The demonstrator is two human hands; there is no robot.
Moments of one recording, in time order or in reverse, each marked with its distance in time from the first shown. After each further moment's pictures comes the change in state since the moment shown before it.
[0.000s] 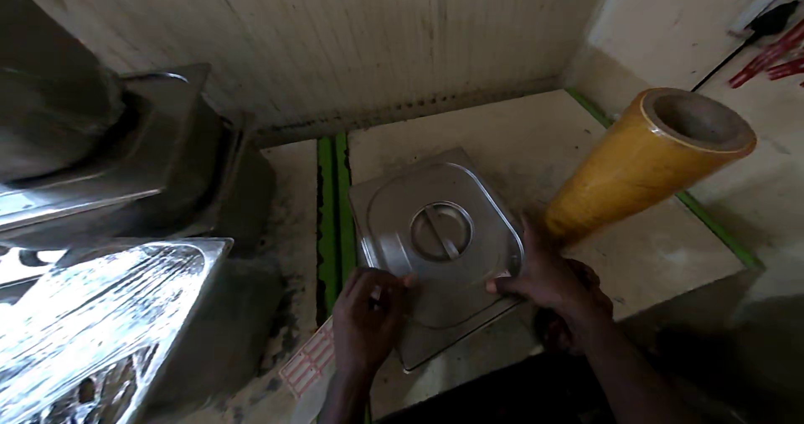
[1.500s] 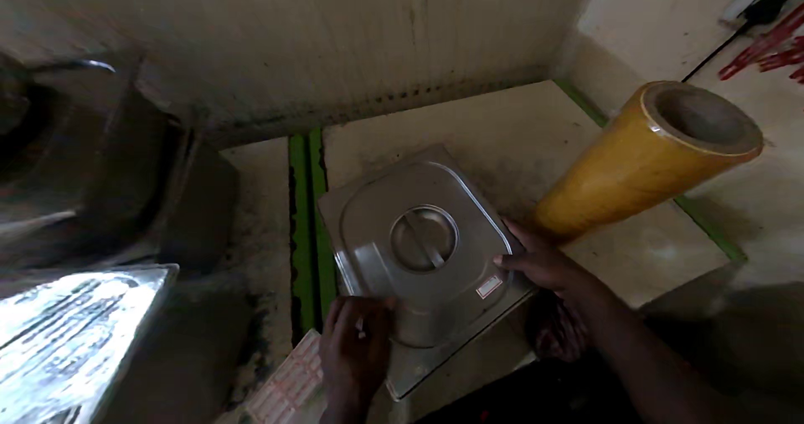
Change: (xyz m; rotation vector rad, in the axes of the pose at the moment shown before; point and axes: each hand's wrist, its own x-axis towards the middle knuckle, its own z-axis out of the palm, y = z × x) left_hand -0.019 -0.013 0.019 0.113 0.052 -0.032; right_hand 0.039 0.026 -0.016 0.390 -0.268 -0.017
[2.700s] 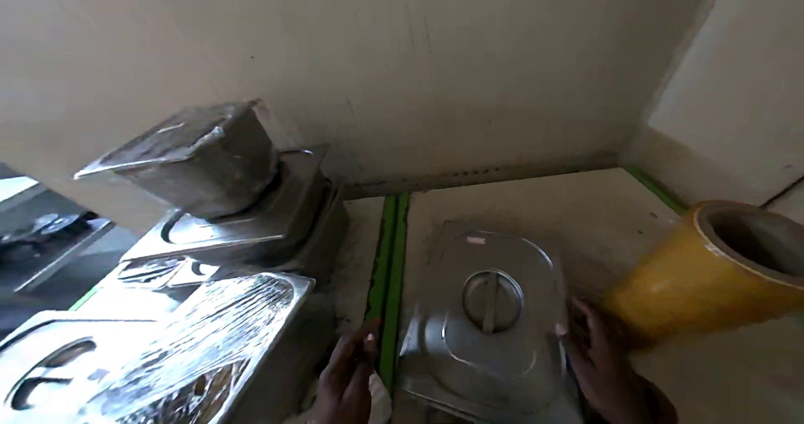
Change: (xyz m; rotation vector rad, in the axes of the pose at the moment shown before) left_hand 0.016 0.001 -0.074 -0.433 0.091 -0.346; right_hand -0.007 0.028 0.025 -0.194 0.502 -0.394
